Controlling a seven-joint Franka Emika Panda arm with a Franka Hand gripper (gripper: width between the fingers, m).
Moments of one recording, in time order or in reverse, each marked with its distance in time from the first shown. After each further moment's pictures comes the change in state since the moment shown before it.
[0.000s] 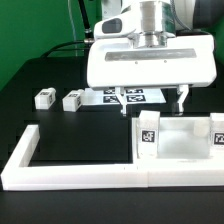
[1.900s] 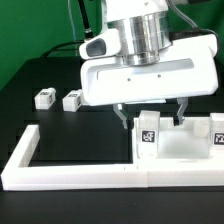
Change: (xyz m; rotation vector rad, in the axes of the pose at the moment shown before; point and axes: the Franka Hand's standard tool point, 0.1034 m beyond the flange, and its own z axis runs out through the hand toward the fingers) arm 0.001 0.001 0.018 0.086 -0.450 0.308
